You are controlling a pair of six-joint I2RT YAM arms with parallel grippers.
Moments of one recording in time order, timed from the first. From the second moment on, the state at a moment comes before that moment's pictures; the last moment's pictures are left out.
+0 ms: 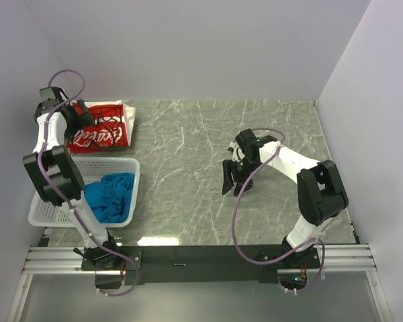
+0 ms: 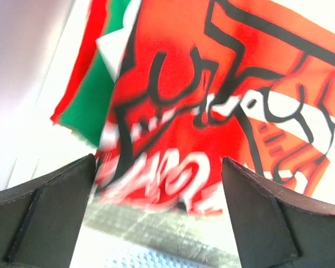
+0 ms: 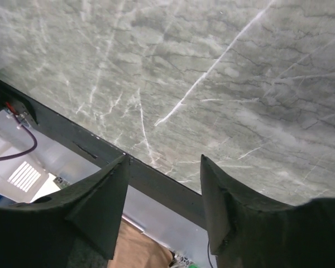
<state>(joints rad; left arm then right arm) 0.39 1.97 1.73 -0.64 0.11 -0.16 0.43 1.69 1.13 -0.87 -0.48 0.33</state>
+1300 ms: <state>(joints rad) -0.11 0.51 0.89 -0.83 -0.12 -0.65 0.43 1.11 0.97 -0.78 -0.34 0.41</state>
